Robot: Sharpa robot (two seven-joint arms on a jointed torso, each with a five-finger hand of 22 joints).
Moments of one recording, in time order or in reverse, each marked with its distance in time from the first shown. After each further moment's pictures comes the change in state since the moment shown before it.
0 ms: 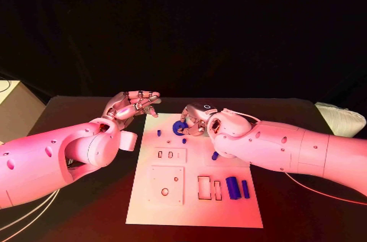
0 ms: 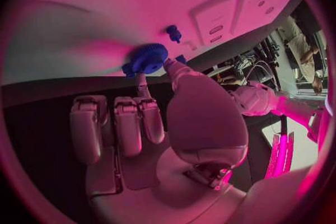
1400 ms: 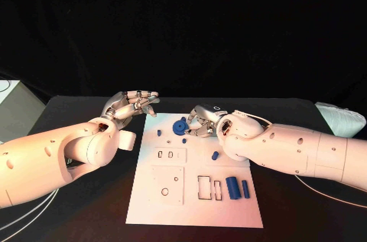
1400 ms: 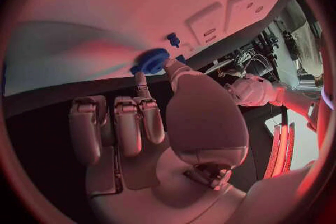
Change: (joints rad) left arm 0.000 0.000 0.000 -0.011 0.000 0.000 0.000; left_hand 0.000 0.000 0.008 -0.008 0.000 0.000 0.000 0.000 0.001 0.000 0.000 0.000 0.000 -0.004 -0.004 0.000 0.001 0.000 -0.007 0.000 0.008 0.004; right arm 0.001 -0.094 -0.003 0.086 0.055 -0.031 0.015; right_hand 0.018 -0.012 0.013 -0.020 0.027 0.001 -0.001 0.005 0.000 0.000 0.000 0.000 0.001 0.000 0.000 0.004 0.000 -0.015 0.000 0.000 0.016 0.000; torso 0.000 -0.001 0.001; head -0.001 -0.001
